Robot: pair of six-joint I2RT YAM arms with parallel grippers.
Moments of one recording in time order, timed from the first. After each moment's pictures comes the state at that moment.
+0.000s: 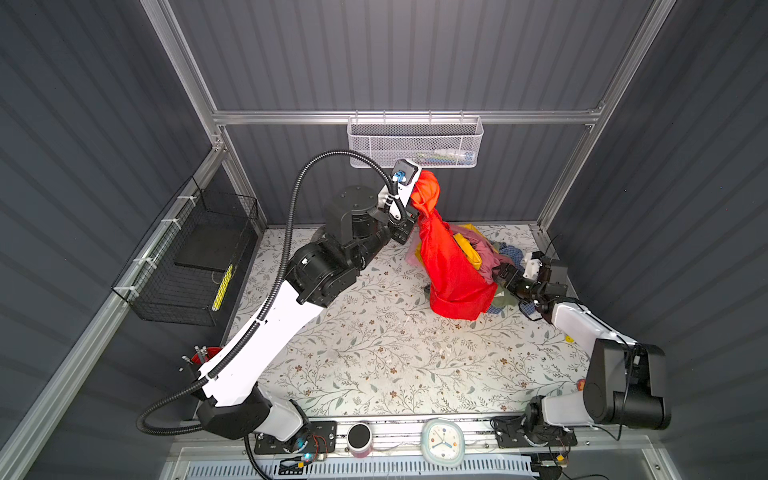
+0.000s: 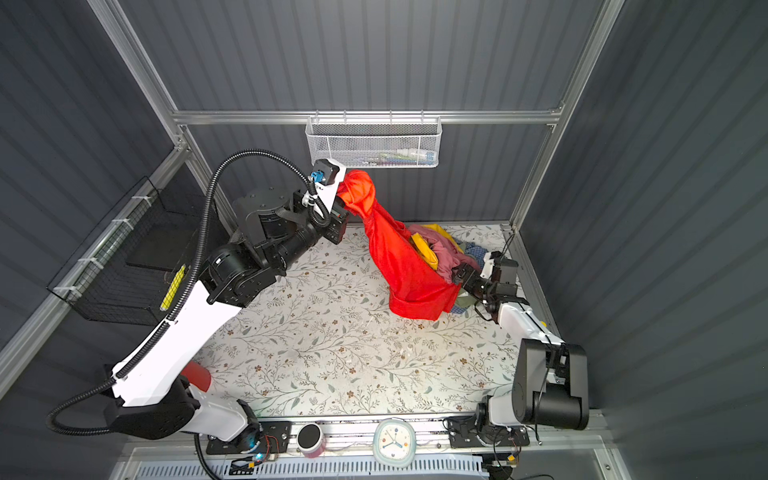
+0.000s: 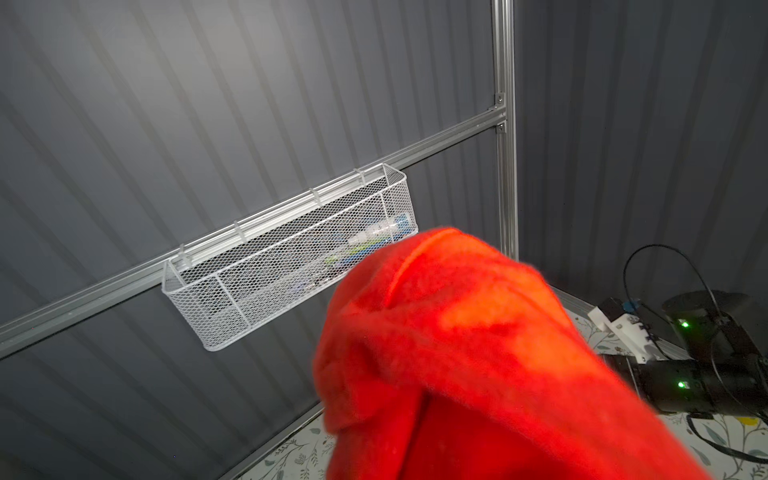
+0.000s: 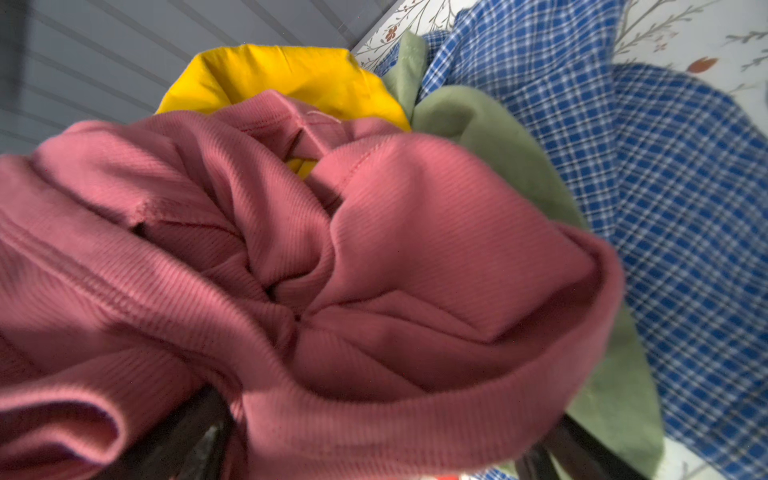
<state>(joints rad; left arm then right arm) -0.86 1.47 1.96 -0.52 -0.31 0.26 -0.13 1.42 0.76 0.01 -0.42 0.55</state>
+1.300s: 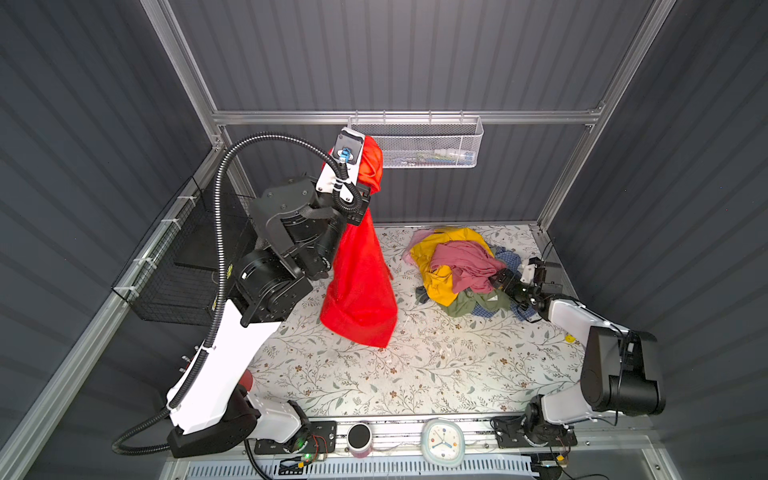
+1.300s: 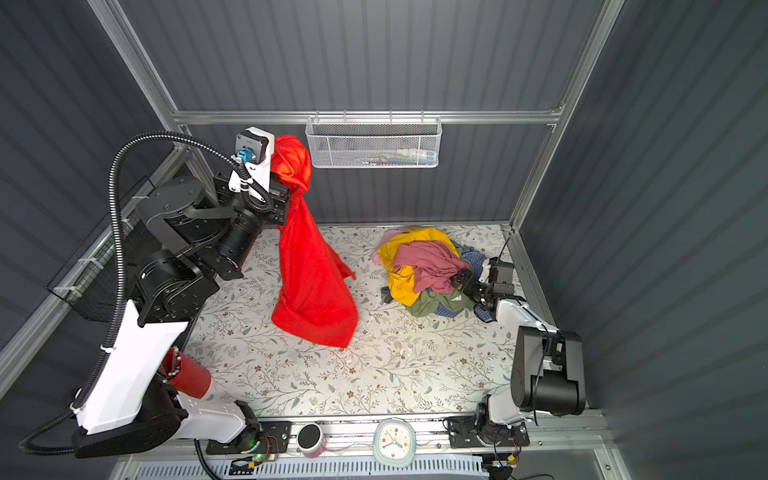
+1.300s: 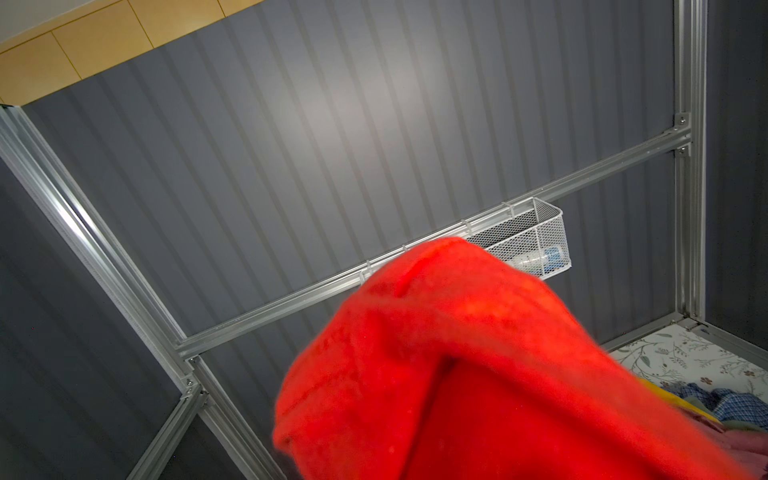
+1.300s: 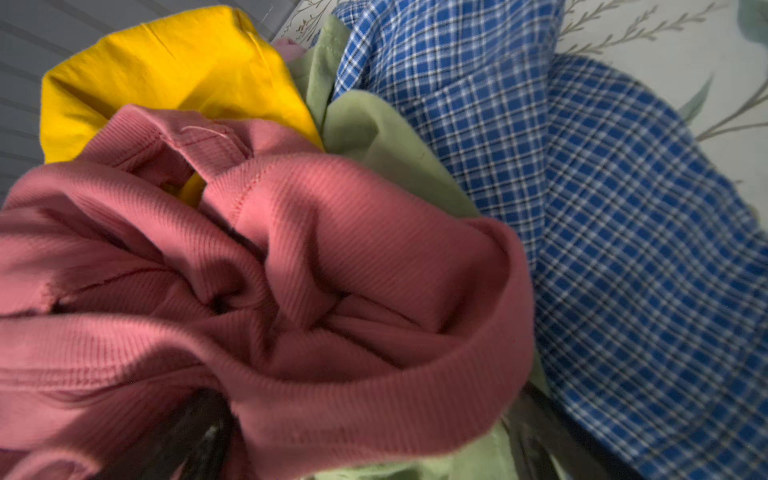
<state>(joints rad) -0.86 1.39 2.11 -0.56 -0.65 0.47 -0.13 1.50 0.77 -0.03 -0.38 0.54</state>
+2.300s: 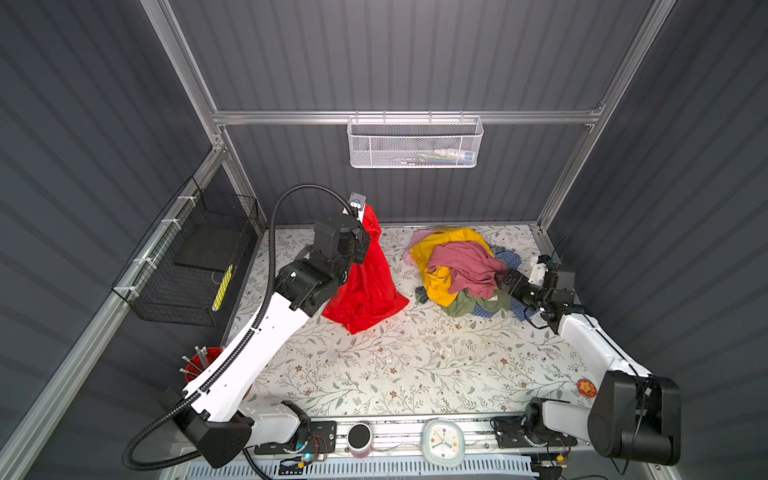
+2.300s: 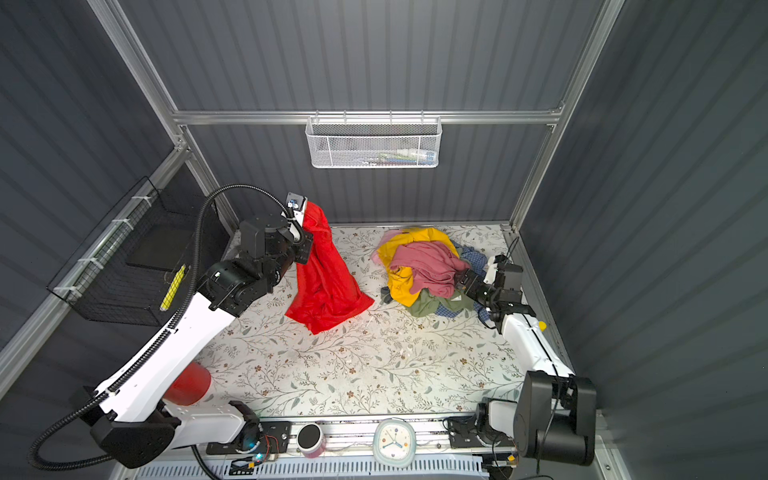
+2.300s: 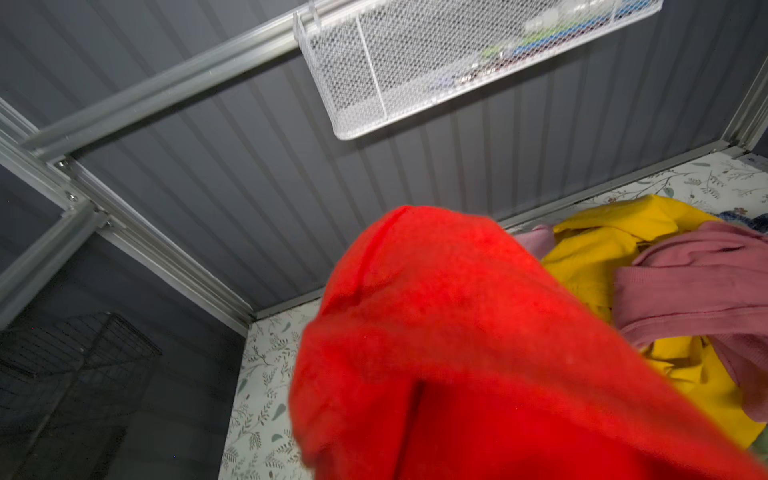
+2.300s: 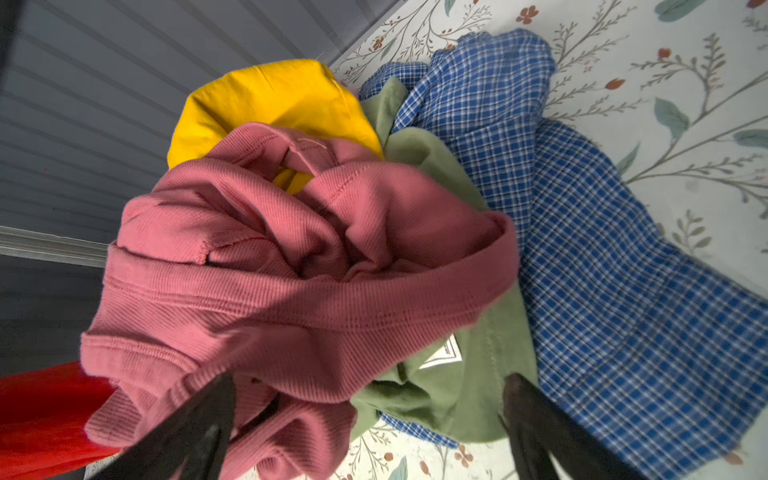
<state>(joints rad) -0.64 1.30 1.50 -0.57 -0.52 0.11 -0.13 1.25 0.72 -0.13 -0.35 0.49</state>
